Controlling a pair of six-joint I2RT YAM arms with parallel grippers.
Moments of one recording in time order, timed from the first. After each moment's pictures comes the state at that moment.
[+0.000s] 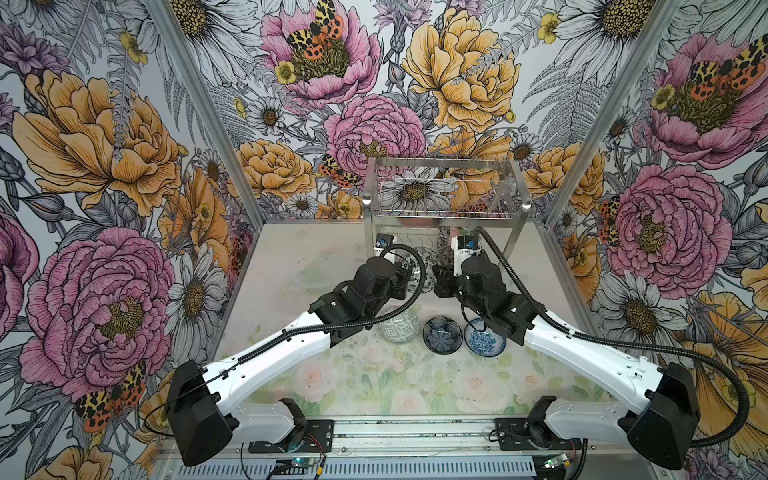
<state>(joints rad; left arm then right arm) -0.86 1.27 1.10 -0.24 -0.41 -0.36 0.73 1.24 1.00 -0.20 0.20 0.52</state>
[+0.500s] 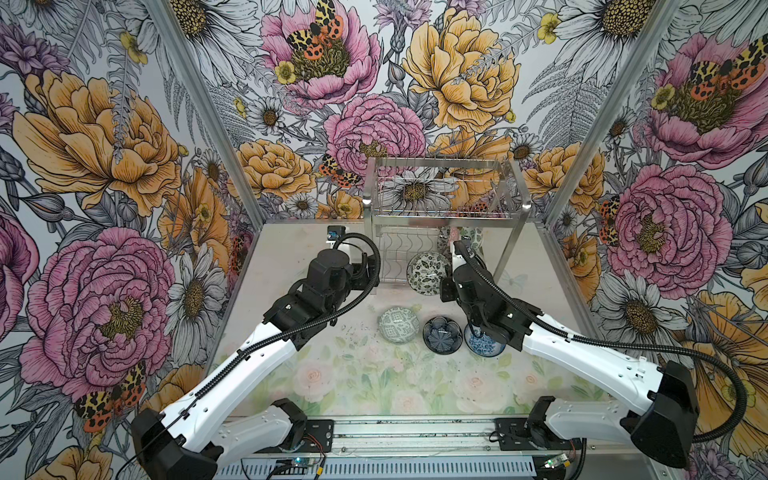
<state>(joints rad) -0.62 1.05 1.05 -0.40 -0.33 -0.37 0.82 1.24 1.00 -0.25 0.62 0.24</state>
